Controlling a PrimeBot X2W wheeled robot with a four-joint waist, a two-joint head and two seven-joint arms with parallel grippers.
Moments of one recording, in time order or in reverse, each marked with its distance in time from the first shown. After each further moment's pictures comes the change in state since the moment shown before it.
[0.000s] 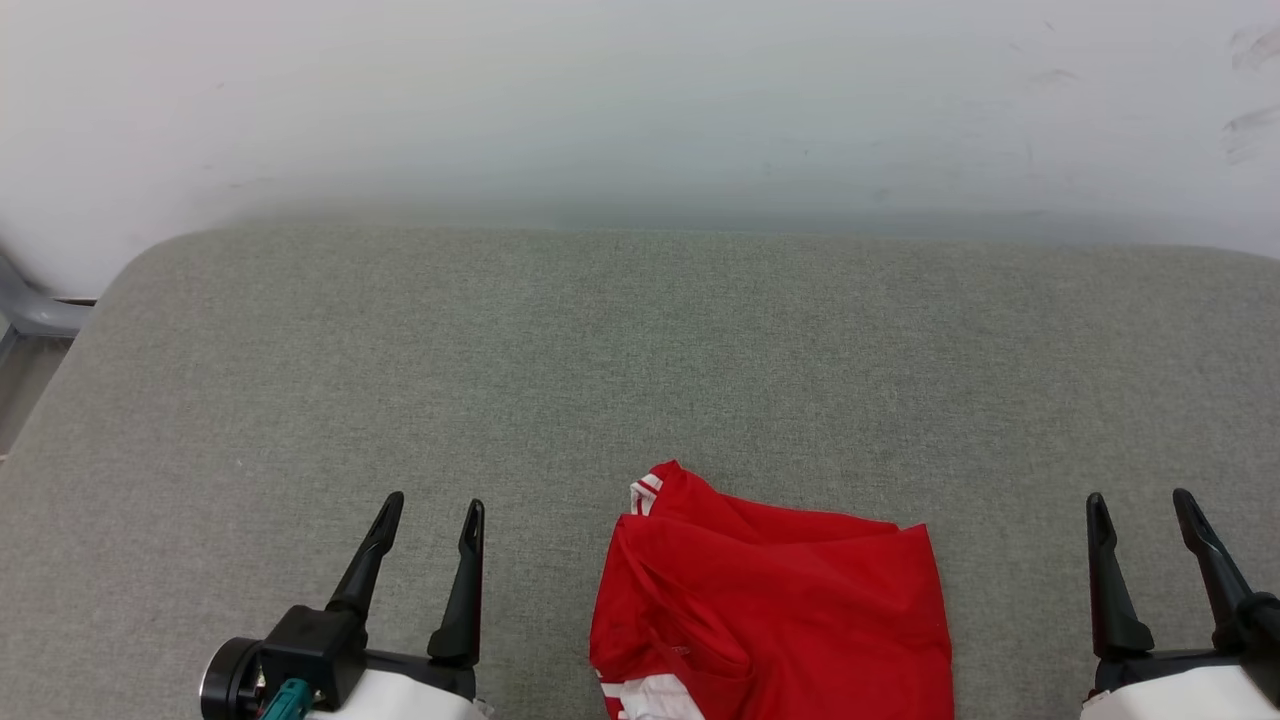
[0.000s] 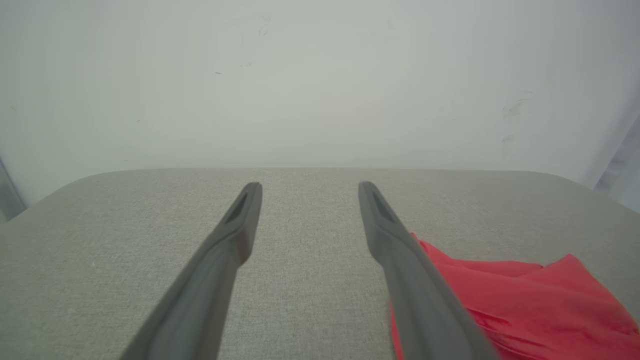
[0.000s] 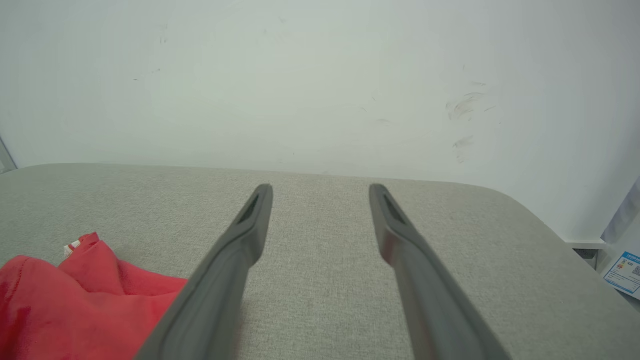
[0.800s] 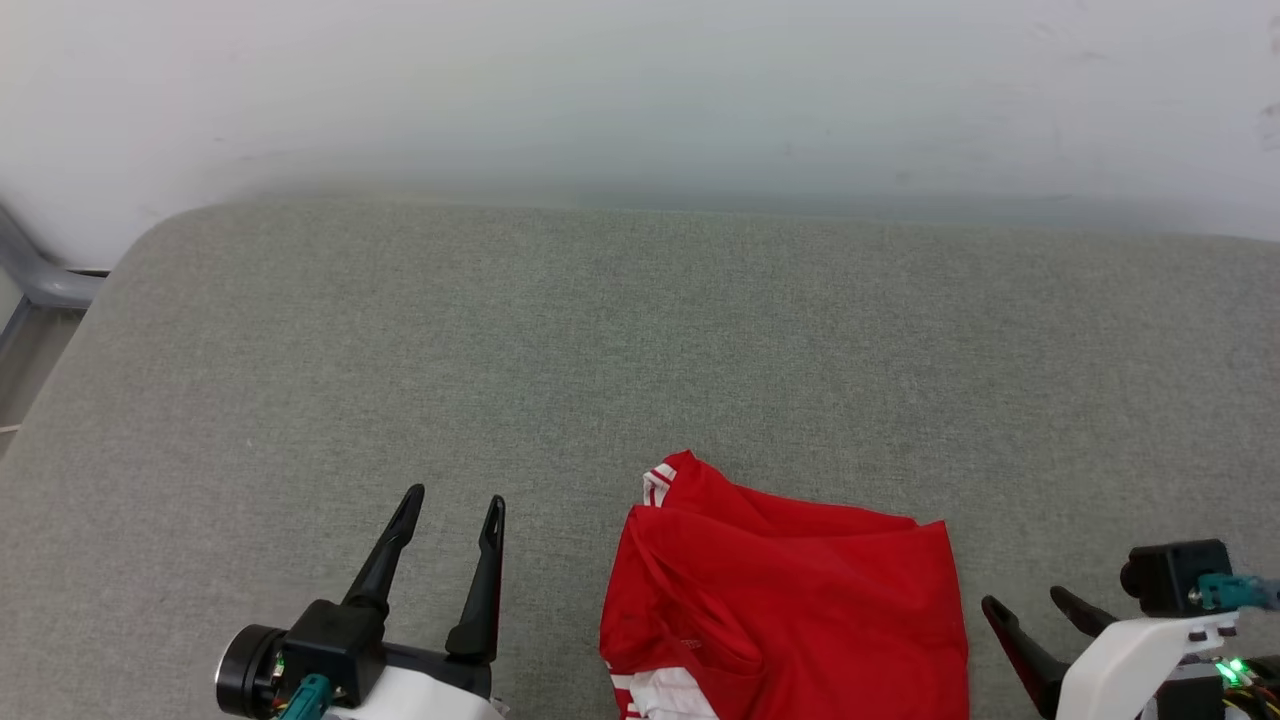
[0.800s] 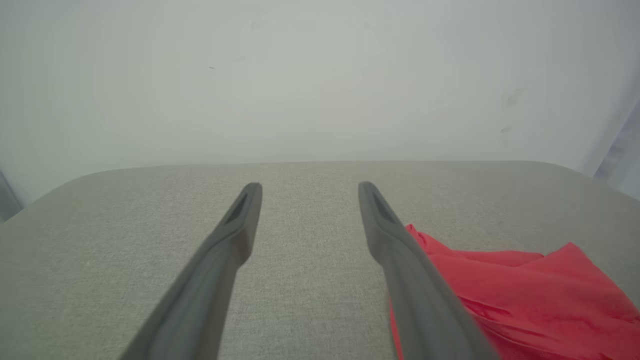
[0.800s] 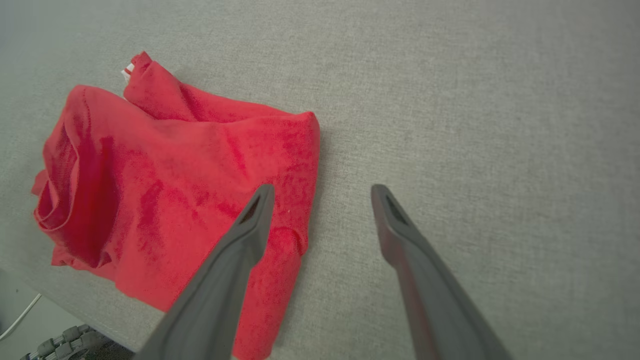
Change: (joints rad) left arm -0.006 0.004 -0.029 -0.007 0.012 0.000 0.000; right arm -0.001 -0.087 0.123 -0.073 0.246 0.000 0.661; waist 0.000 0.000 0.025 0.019
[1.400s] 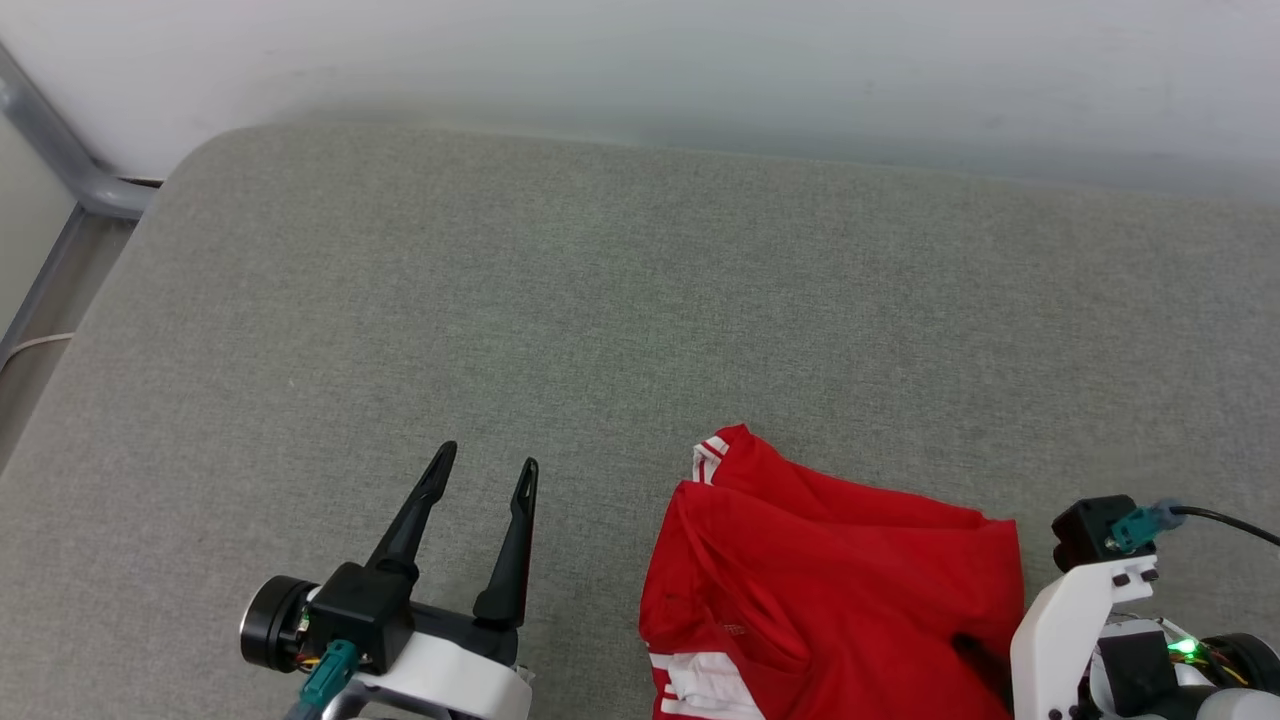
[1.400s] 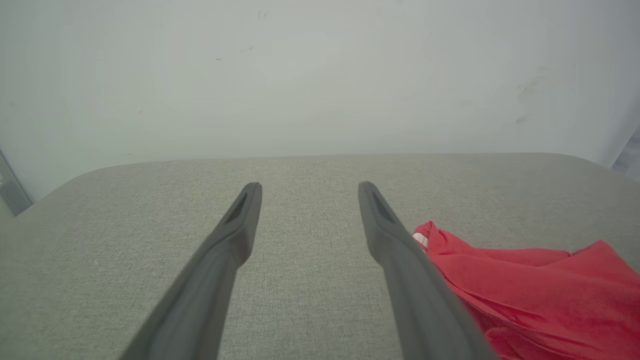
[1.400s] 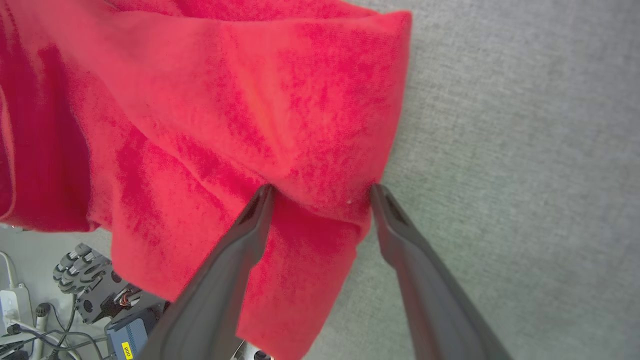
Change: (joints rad) left arm -0.067 0.008 -0.055 -0.004 0.011 0.000 0.000; right arm -0.086 0.051 0.002 -0.049 -0.002 0.000 0.548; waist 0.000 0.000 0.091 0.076
